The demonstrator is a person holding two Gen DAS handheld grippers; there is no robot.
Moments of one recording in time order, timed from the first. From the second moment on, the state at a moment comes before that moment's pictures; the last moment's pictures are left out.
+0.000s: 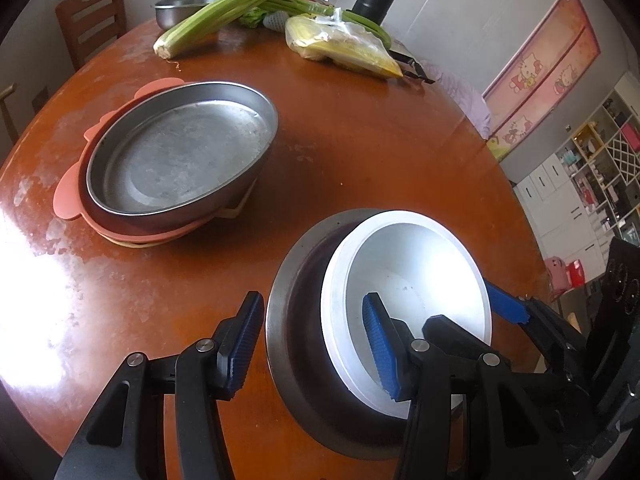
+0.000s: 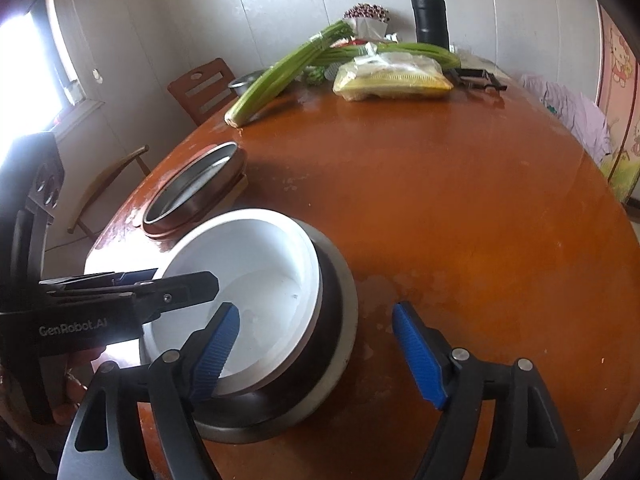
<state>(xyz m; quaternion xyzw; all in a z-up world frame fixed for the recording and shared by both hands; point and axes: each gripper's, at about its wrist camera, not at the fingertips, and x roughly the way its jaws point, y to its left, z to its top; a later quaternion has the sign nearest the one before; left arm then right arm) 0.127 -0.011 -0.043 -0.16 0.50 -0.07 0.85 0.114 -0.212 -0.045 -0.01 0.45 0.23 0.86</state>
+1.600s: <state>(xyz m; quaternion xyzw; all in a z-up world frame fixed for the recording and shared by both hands) 0.117 -0.025 -0.040 -0.15 0.50 -0.09 0.85 0.099 -0.197 -0.045 -0.01 0.47 0.26 0.84</state>
